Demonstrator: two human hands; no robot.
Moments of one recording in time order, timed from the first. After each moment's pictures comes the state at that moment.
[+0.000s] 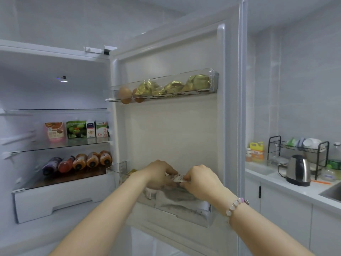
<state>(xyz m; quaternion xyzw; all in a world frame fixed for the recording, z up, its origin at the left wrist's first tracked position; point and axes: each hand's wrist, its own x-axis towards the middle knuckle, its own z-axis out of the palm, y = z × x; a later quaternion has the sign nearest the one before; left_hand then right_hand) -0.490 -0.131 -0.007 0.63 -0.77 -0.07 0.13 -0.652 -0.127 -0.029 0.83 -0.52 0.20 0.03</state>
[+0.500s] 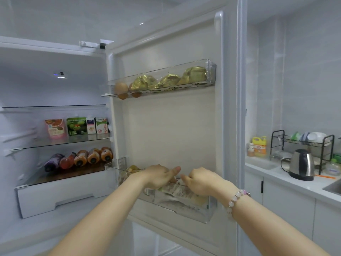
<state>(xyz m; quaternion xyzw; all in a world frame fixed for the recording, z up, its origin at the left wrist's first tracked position) -0.501 -0.128 -0.020 0.66 -0.75 -0.08 0.06 -0.661 -0.127 -0.027 0.84 -0.53 0.12 -0.09</state>
